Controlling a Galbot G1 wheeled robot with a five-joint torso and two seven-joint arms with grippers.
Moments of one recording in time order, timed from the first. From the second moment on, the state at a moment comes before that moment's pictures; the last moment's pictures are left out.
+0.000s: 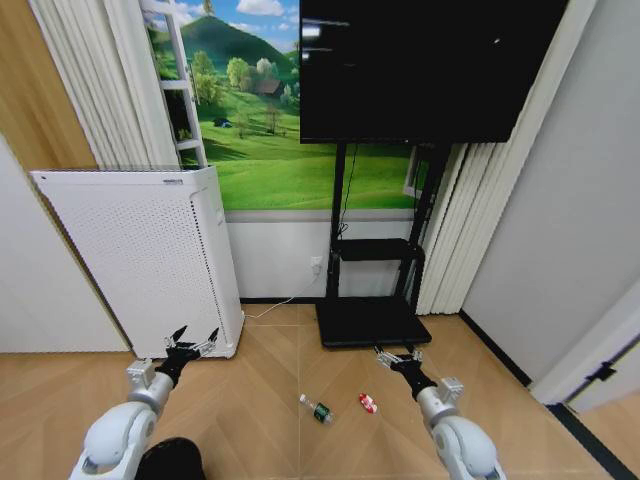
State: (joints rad) left arm 1.35 -1.18 -0.77 -1.95 -0.42 0.29 0.18; right arm -1.38 1.36 0.67 1.90 0.37 -0.16 -0.22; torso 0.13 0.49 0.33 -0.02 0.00
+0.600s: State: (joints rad) left arm 1.35 -1.21 -0.78 -1.96 -0.39 0.28 0.17; right arm -1.39 1.35 0.68 1.89 0.38 -0.15 -0.22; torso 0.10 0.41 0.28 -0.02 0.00
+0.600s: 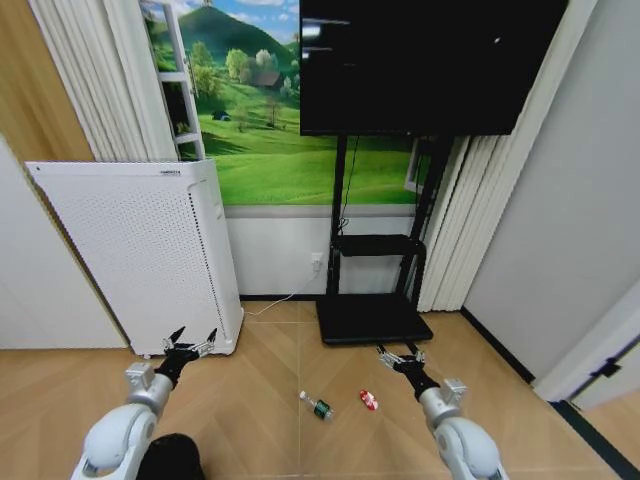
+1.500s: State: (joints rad) left arm 1.35 -1.21 -0.78 -1.96 -0.38 0.27 0.16; right arm -1.40 1.37 0.70 1.90 0.36 -0.12 -0.18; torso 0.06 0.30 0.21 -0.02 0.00
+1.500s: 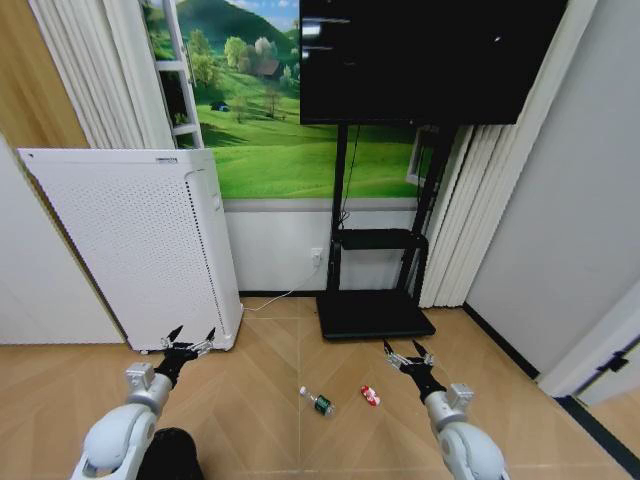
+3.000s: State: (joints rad) left arm 1.35 -1.20 -0.77 -1.96 -0.38 0.27 0.13; right arm -1.38 1.36 0.70 1.86 0.38 -0.14 -0.15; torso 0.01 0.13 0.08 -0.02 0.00
